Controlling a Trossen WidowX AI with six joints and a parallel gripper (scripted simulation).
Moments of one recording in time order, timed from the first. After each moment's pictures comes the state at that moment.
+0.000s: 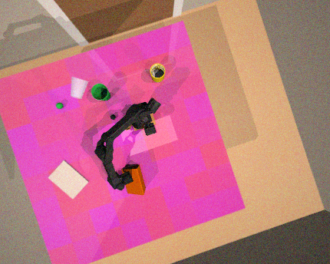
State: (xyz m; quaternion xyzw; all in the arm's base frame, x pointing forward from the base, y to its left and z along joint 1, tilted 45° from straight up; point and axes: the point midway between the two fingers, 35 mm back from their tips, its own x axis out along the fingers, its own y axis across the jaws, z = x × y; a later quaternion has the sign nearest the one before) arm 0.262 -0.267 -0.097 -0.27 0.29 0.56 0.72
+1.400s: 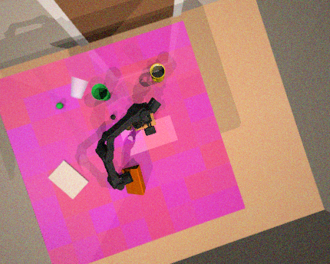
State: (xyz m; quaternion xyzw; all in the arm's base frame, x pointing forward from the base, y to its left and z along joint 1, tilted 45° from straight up) arm 0.264 -0.259 -0.102 -0.26 0.29 0.57 0.72
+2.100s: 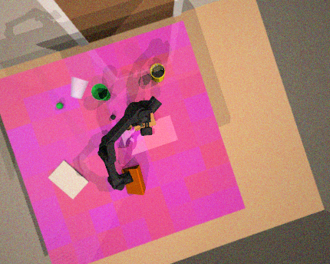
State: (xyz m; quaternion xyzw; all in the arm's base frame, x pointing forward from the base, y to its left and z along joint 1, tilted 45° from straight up) arm 0.249 -0.304 -0.056 -0.18 0.36 0.52 0.75
